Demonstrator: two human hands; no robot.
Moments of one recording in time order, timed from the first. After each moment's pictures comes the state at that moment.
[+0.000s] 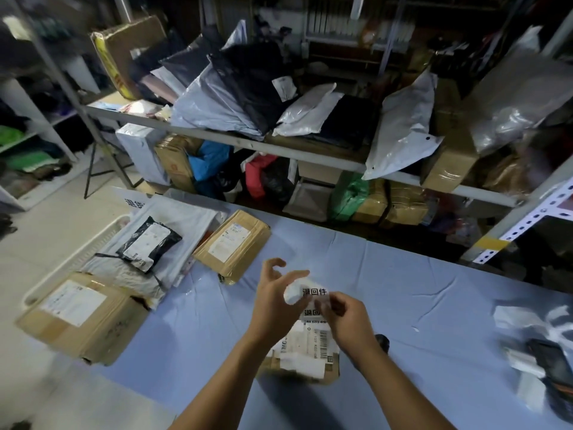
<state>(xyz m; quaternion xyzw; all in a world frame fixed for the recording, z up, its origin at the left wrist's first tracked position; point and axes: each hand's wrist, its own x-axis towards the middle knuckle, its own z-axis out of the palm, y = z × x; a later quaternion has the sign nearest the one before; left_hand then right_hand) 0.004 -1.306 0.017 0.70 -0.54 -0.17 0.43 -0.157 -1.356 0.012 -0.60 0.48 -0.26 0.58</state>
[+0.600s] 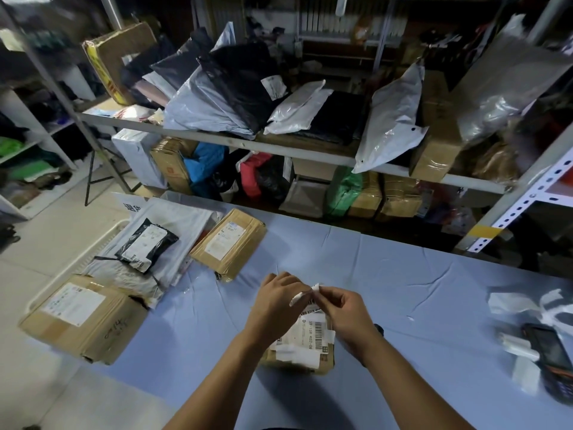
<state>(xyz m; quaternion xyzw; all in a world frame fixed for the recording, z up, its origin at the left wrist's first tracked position) -0.011 -1.305 0.024 0.65 -0.71 -0.04 0.28 -0.173 -1.358 0.011 -0.53 0.45 -0.26 0.67</state>
